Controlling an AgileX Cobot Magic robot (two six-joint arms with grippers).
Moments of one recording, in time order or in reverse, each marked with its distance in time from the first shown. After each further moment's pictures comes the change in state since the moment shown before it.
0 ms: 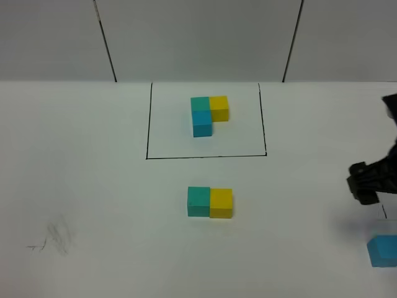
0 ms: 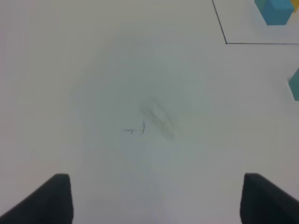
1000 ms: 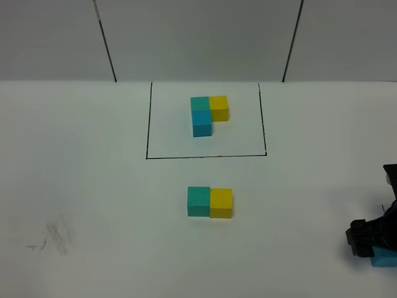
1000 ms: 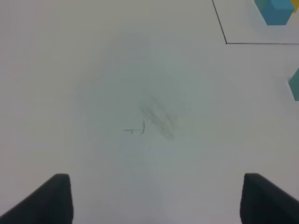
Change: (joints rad) left arm 0.000 0.000 0.000 0.000 0.000 -0.001; right arm -0.111 0.182 0.270 0.109 -0.288 -0.044
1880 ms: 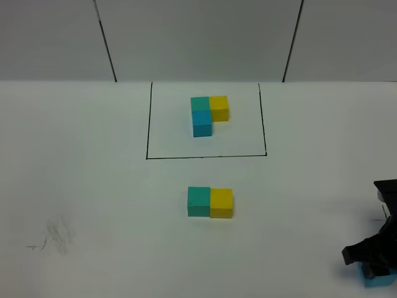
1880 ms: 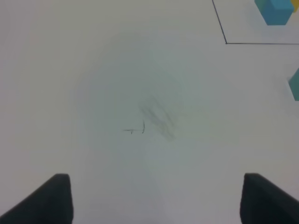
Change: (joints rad) left arm 0.000 0.000 0.000 0.000 0.000 0.001; right arm 0.063 -0.038 0.000 0.085 0.188 -0.047
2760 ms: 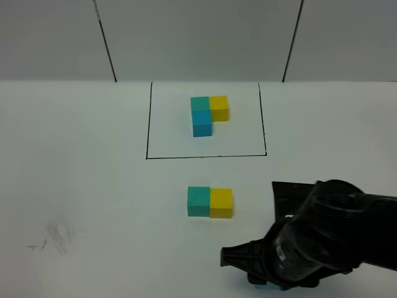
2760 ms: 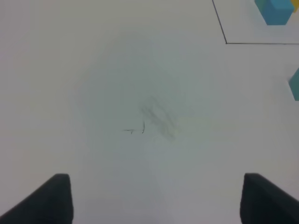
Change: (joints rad) left arm 0.000 0.000 0.000 0.000 0.000 0.000; right arm 0.736 0.076 -0.245 -0.174 0.050 0.989
